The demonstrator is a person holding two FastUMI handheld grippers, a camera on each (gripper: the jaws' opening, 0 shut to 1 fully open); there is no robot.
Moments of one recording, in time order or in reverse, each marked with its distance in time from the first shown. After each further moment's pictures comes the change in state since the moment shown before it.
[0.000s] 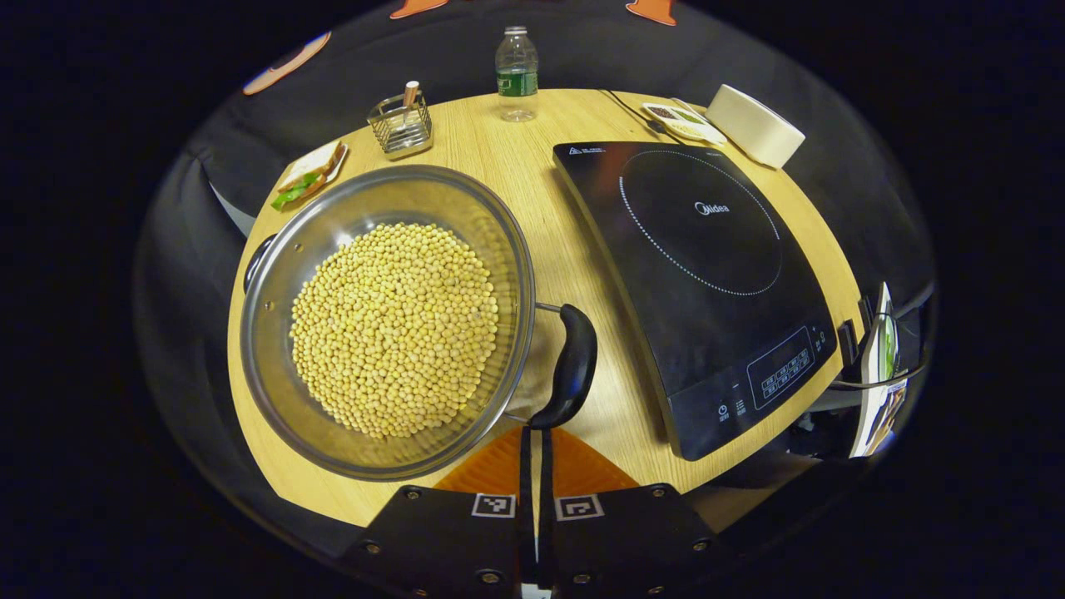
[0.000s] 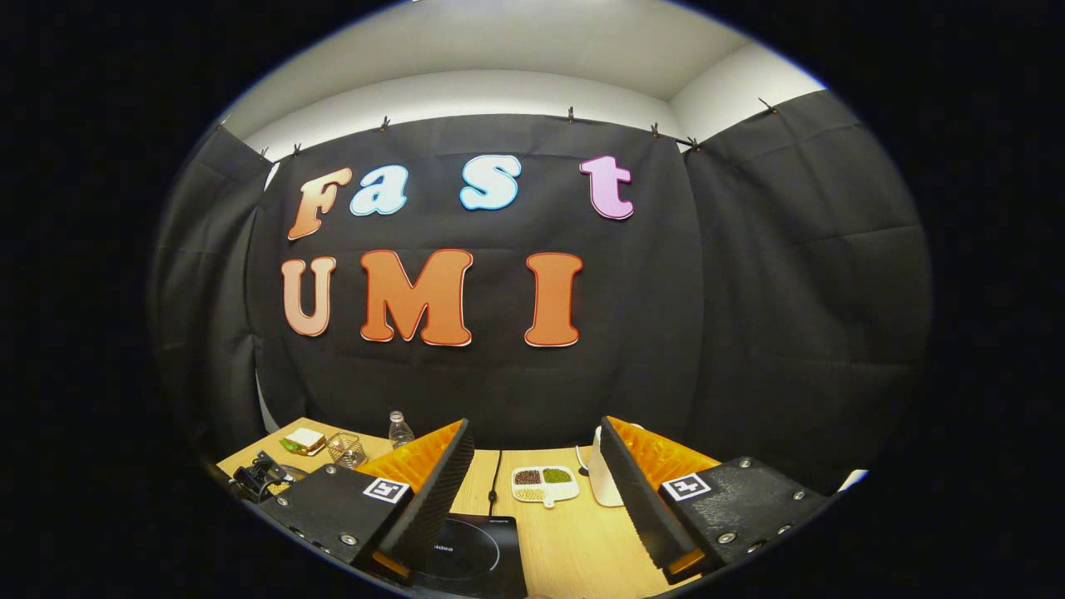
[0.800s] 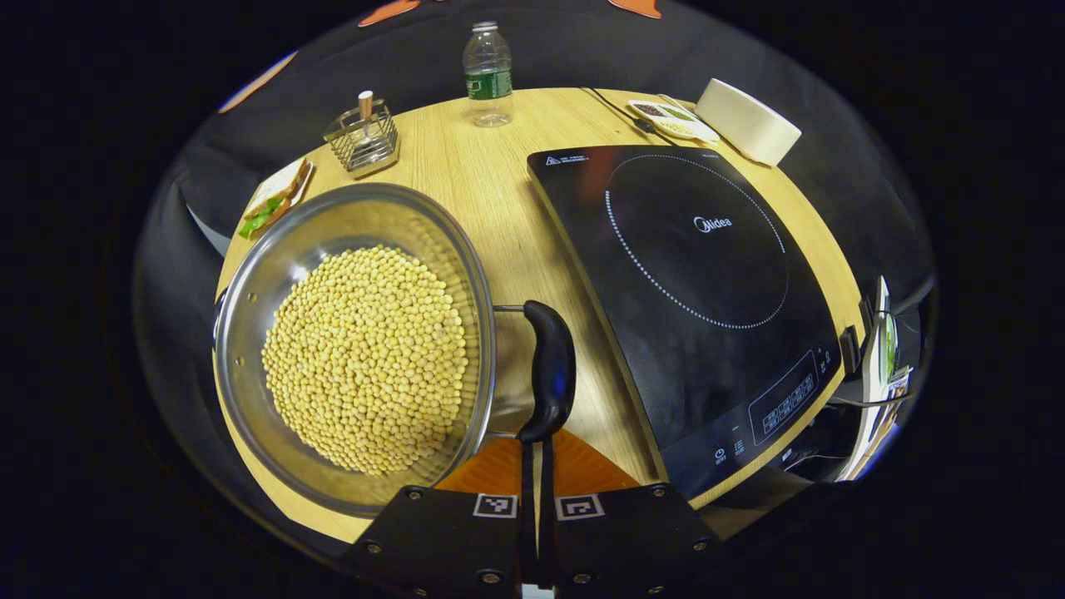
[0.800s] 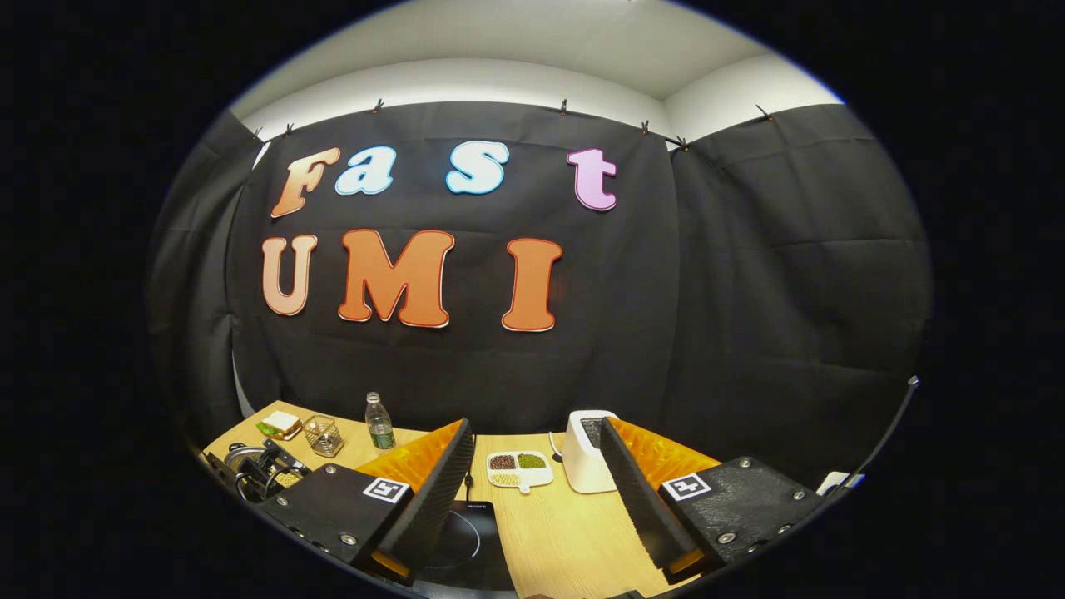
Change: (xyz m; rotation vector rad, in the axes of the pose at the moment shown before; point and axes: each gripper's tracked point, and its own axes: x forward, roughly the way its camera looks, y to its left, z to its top) left arm 0.030 -0.011 0.040 0.063 -0.018 -0.031; right arm -0.020 -0.006 -0.014 -0.045 0.050 -0.095
